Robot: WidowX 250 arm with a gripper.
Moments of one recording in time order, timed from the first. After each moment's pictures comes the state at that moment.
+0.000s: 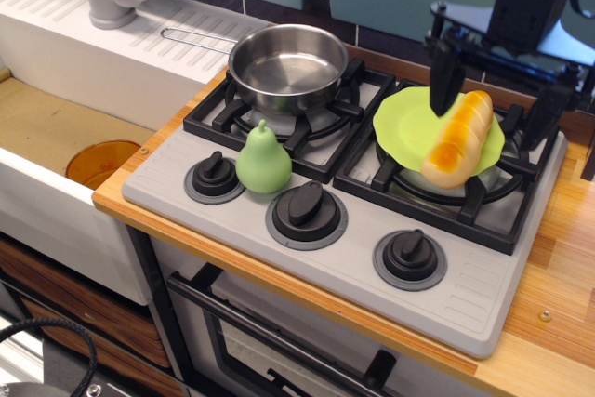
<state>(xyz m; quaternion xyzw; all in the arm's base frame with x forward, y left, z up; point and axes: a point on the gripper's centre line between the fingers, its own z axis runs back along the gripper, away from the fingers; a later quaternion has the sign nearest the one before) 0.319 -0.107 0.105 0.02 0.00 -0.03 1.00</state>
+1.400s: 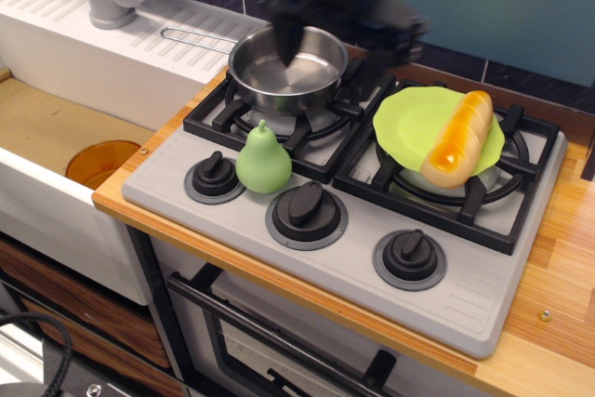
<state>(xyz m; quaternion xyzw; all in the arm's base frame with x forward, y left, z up) 0.298 -0.001 0.115 0.08 -0.12 0.04 0.99</state>
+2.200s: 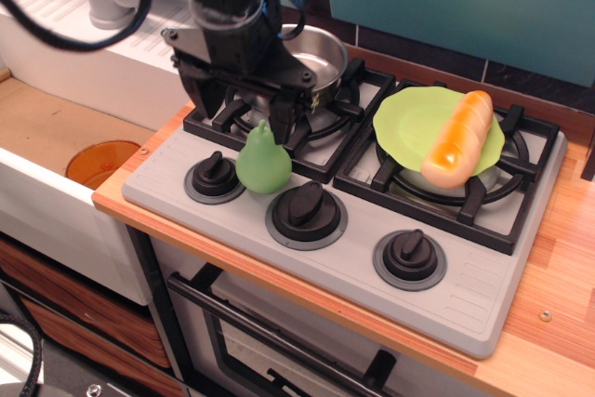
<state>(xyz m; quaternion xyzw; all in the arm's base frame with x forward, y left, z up) 0.273 0.039 0.080 0.05 -0.17 0.05 0.98</state>
